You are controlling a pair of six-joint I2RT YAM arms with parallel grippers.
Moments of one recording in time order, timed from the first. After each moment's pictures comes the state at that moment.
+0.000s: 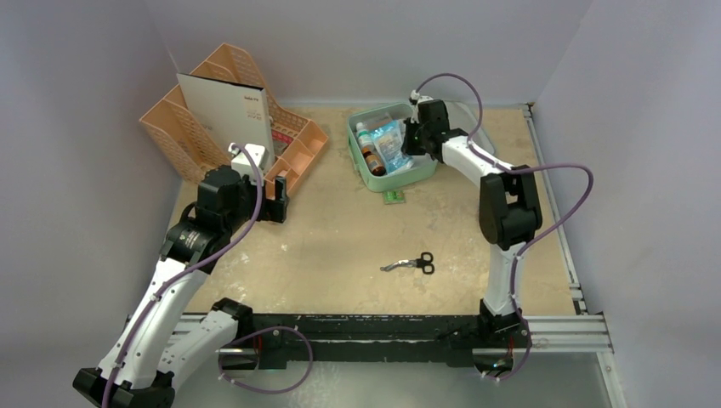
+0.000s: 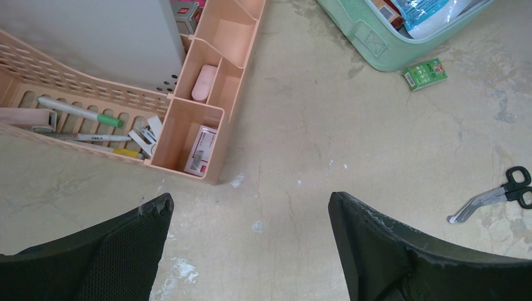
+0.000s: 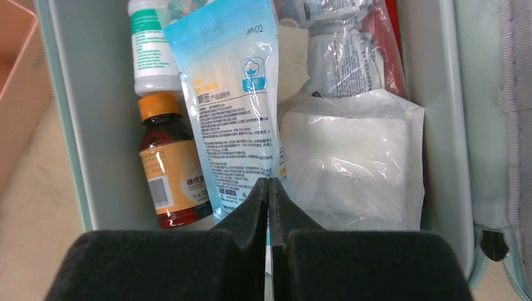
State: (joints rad) left arm -0.35 0.81 0.97 -0.65 -0.09 -0.09; right arm 0.31 2.03 1.58 -0.26 -0.10 0.25
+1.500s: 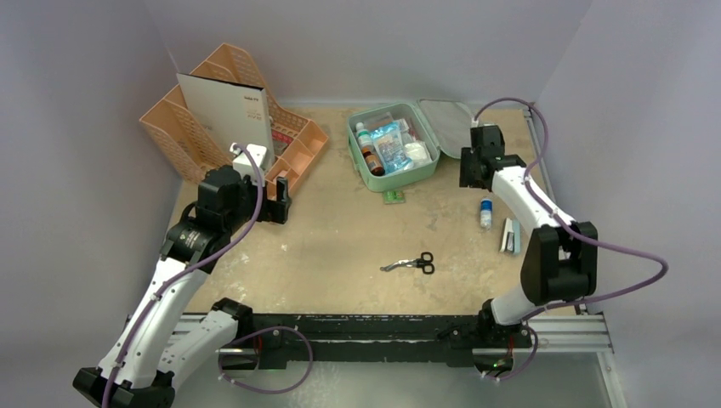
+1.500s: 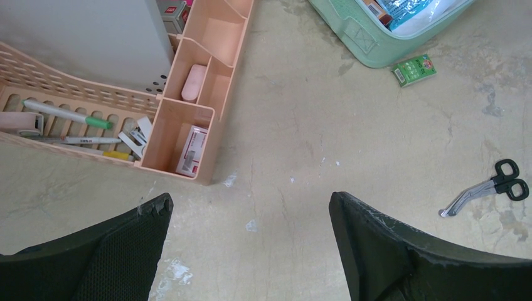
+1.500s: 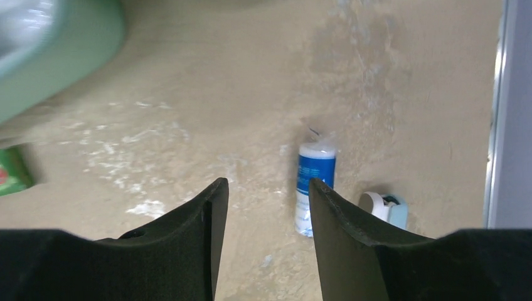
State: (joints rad) left arm -0.35 0.81 0.97 -0.65 -0.05 -0.09; right arm 0.15 1.52 1.15 -0.54 0.28 0.12
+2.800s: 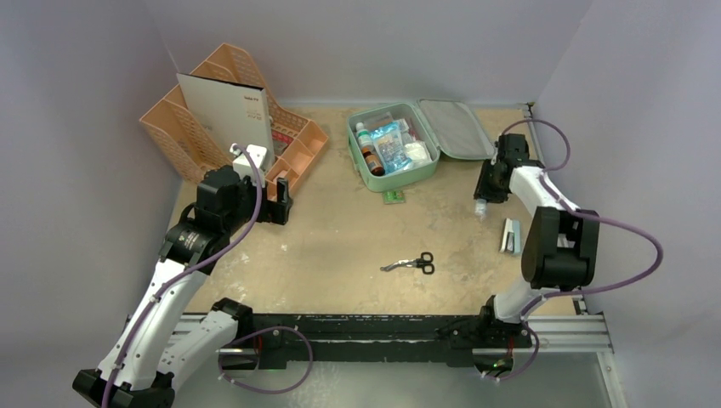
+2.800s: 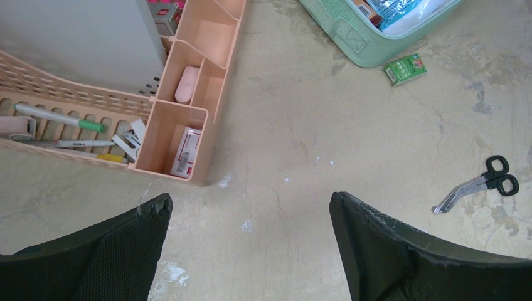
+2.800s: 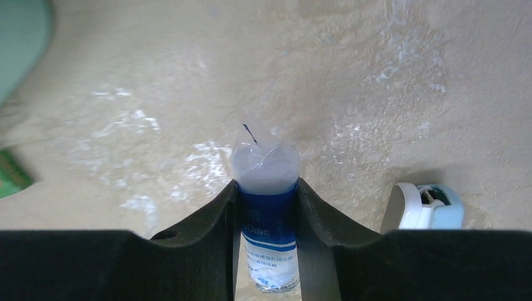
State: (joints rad) left arm -0.35 0.80 0.97 -0.65 -0.03 -0.09; right arm -0.10 1.67 1.11 -0.57 -0.01 0.22
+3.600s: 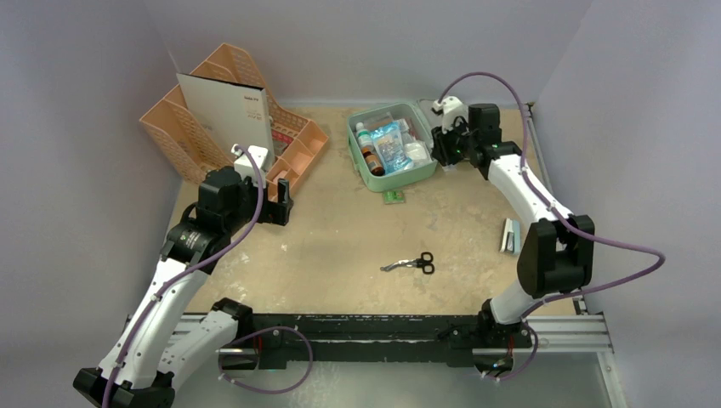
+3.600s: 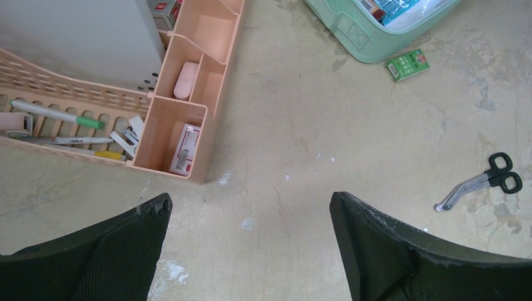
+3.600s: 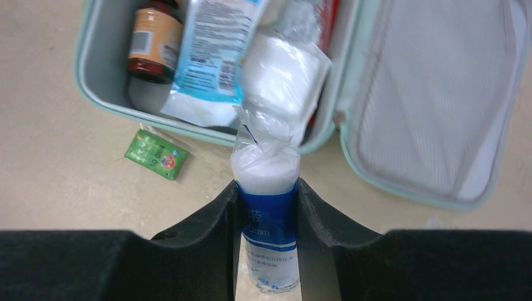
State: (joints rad) left arm -0.35 0.81 0.96 -0.65 -0.03 -0.09; right arm 0.14 1.59 1.29 -0.38 -0.31 -0.26
